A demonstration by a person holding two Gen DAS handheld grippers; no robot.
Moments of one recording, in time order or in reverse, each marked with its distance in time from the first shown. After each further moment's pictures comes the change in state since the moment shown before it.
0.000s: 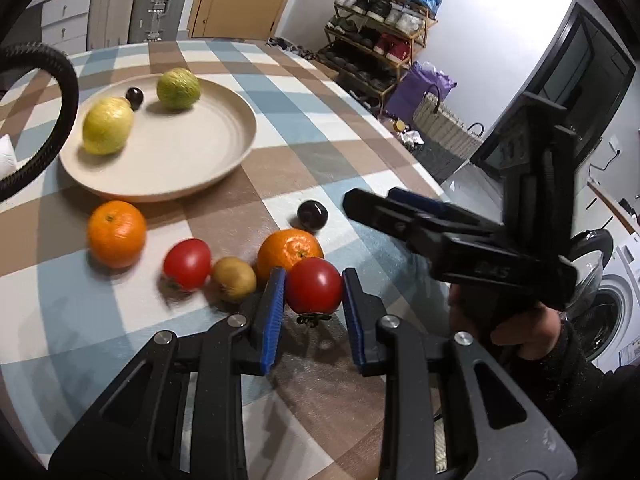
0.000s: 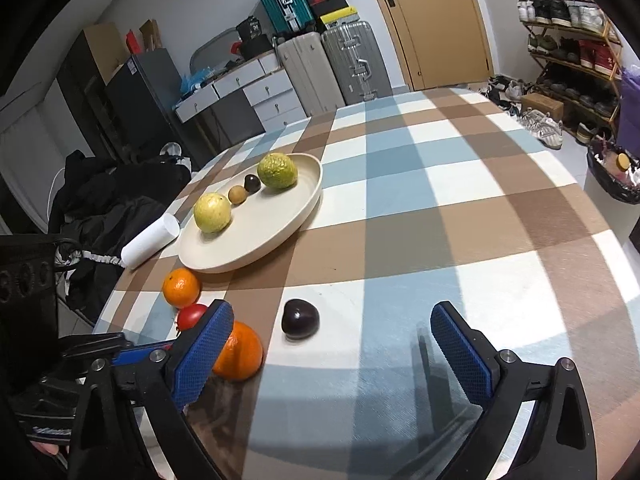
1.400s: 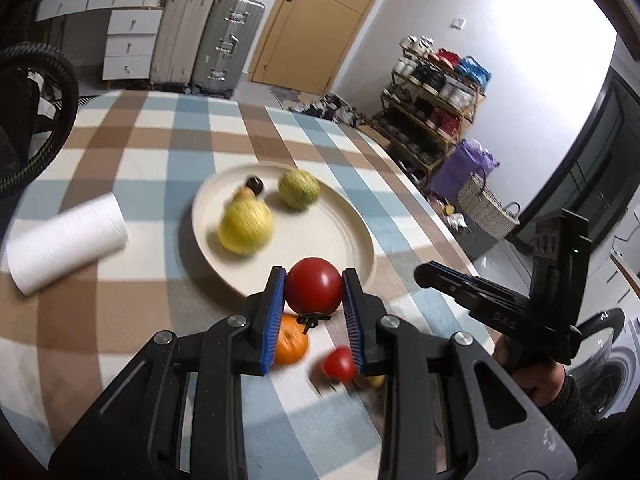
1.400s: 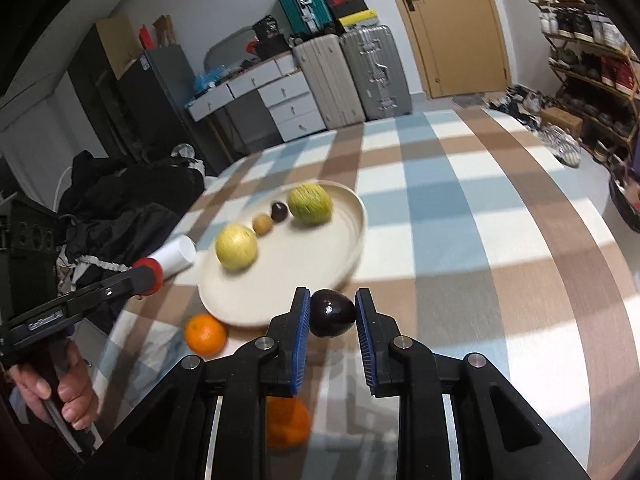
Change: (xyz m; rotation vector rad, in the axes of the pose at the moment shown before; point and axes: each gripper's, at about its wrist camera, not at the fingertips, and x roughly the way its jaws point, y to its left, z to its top) left arm -0.071 0.093 0.056 -0.148 -0.222 0.143; right arm 0.017 0.034 0.049 -0.050 -0.019 0.043
